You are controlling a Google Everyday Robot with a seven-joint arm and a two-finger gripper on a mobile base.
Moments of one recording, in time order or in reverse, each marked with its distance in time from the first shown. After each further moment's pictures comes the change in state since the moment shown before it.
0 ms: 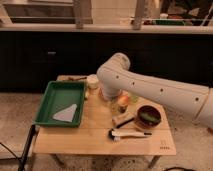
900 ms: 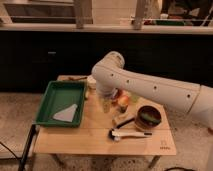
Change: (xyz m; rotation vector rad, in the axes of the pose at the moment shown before) arm -0.019 -0.022 0.001 0.045 -0.049 0.050
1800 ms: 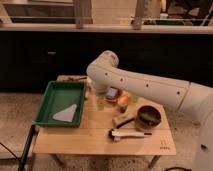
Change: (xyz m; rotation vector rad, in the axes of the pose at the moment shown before) arm -0.022 -0.024 0.013 0.026 -0.014 0.030
